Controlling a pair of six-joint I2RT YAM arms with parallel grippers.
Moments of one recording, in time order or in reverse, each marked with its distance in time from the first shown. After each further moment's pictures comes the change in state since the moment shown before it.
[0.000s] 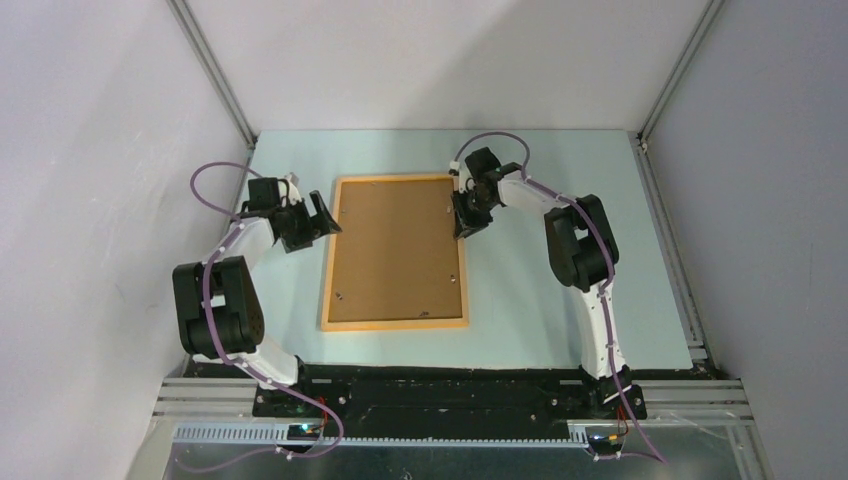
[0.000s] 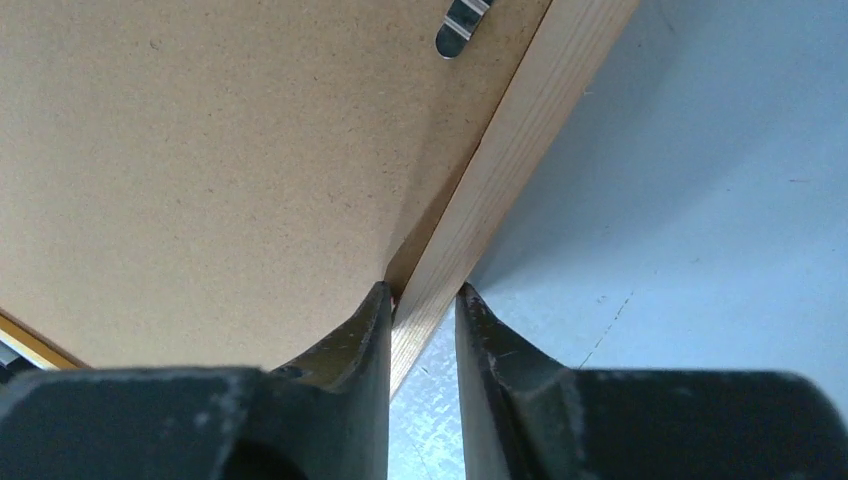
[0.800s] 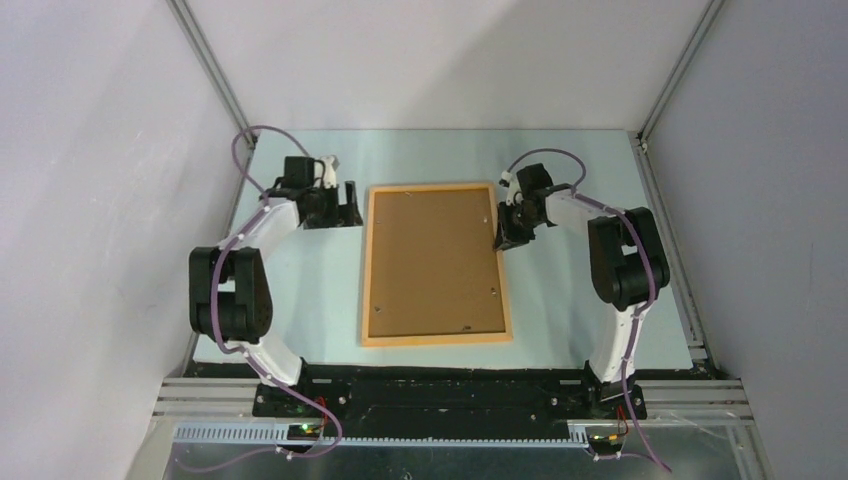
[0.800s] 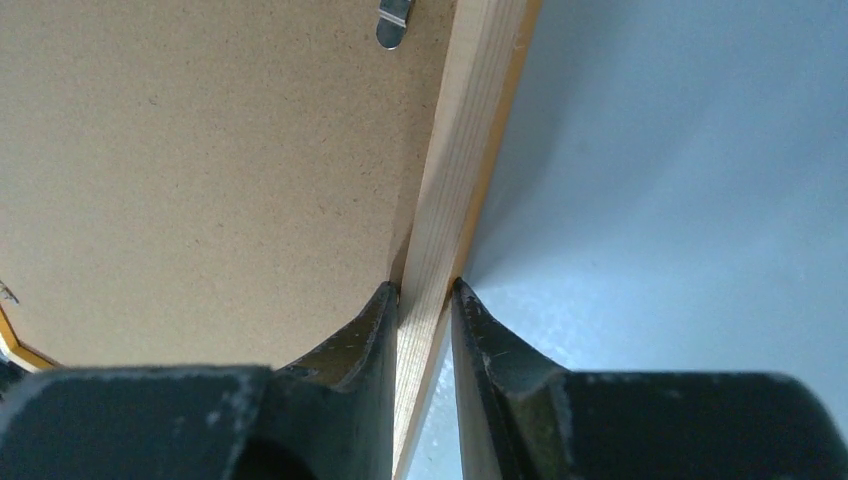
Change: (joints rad) left arm -0.181 0.069 0.162 -0.087 -0.119 0.161; right arm -0.169 -0.280 -0.447 0.176 0.002 0.057
